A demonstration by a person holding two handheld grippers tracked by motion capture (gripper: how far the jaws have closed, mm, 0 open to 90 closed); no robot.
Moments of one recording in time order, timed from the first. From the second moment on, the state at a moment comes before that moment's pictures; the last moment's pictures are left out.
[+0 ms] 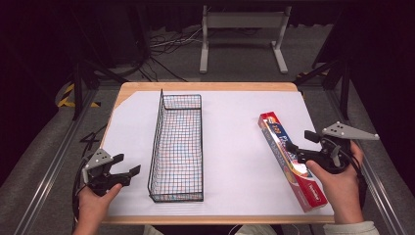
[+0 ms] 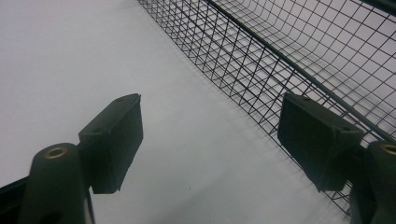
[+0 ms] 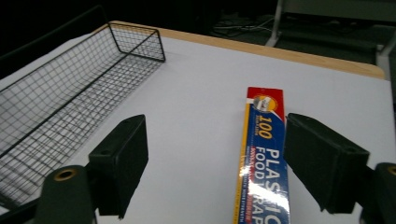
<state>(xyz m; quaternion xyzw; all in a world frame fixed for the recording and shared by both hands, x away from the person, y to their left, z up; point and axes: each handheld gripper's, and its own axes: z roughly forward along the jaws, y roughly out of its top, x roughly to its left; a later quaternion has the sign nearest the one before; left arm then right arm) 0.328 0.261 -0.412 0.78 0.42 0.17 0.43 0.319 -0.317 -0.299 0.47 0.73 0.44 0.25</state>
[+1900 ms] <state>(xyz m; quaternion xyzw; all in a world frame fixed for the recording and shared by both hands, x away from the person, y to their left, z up) 0.329 0.262 -0.413 0.78 0.43 0.17 0.43 0.412 -0.315 -0.407 0.59 0.78 0.19 0.13</state>
